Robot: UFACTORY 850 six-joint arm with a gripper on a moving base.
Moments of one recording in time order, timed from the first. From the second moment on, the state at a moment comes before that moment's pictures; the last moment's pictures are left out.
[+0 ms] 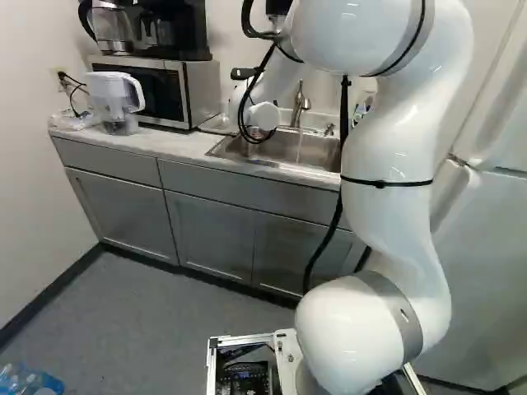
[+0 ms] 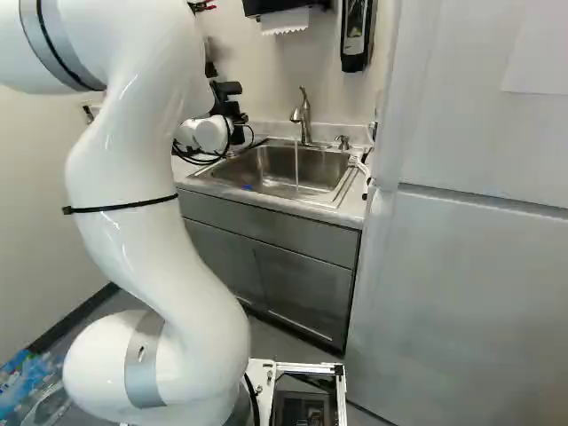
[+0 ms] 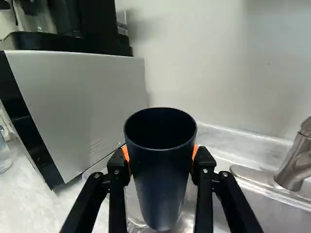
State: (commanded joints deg) arm 11.9 -23.0 -67.3 2.6 43.2 -1.8
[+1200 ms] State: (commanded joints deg) arm 13.1 -37.4 -82.7 2.6 42.9 -1.8
